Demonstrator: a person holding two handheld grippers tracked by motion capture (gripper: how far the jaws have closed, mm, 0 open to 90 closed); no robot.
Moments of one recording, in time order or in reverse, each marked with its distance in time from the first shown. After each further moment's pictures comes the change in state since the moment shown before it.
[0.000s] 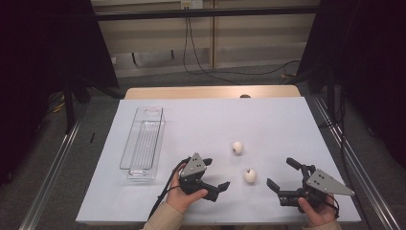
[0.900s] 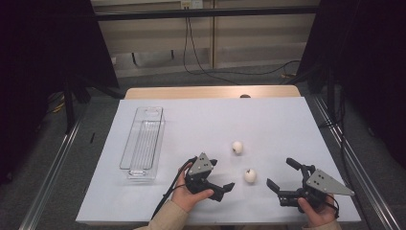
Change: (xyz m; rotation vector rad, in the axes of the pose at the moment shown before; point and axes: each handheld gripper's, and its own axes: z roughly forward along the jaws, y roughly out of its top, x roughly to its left) left arm -0.003 0.002 0.016 0.043 -0.024 0.001; right arm 0.001 0.000 0.000 0.003 0.003 -0.001
